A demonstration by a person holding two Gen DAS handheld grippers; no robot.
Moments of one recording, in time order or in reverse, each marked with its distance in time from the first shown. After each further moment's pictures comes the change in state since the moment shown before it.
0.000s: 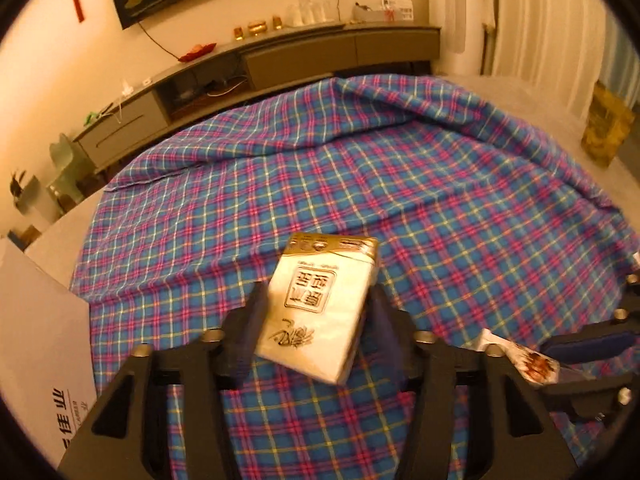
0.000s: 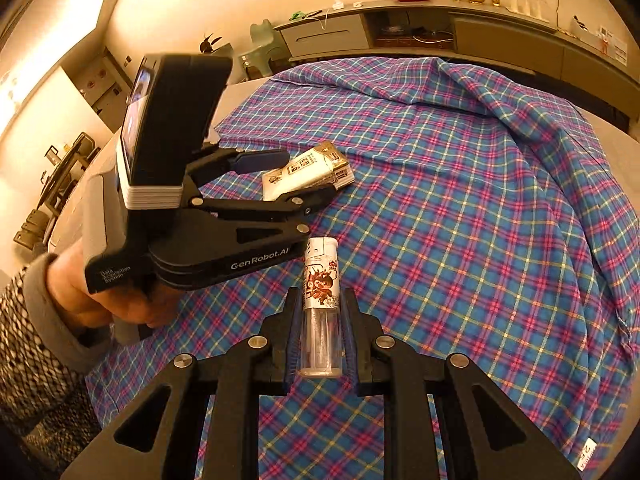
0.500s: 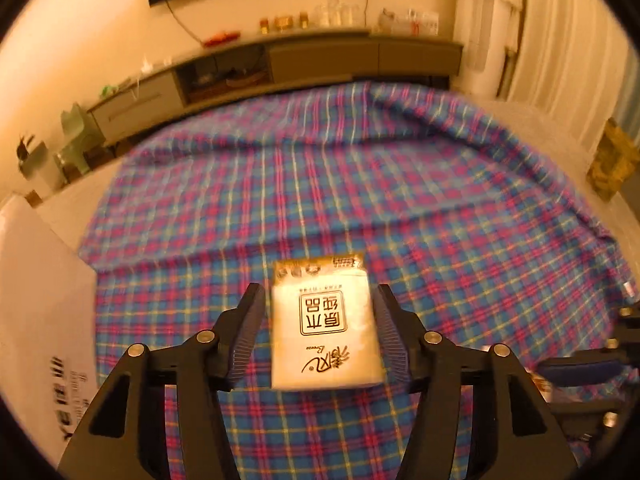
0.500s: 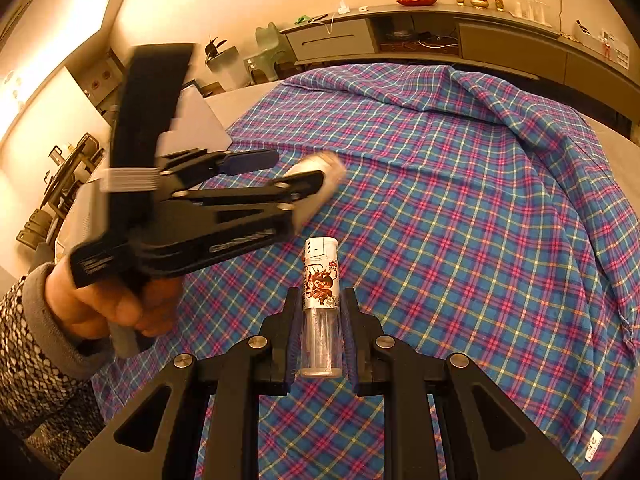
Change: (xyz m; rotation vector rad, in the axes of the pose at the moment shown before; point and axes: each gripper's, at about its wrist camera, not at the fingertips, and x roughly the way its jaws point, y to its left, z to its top) left arm 0.008 0.019 -0.007 -0.126 0.053 0.006; right arm -0.007 0.008 -0.003 -0.010 -0.010 0.018
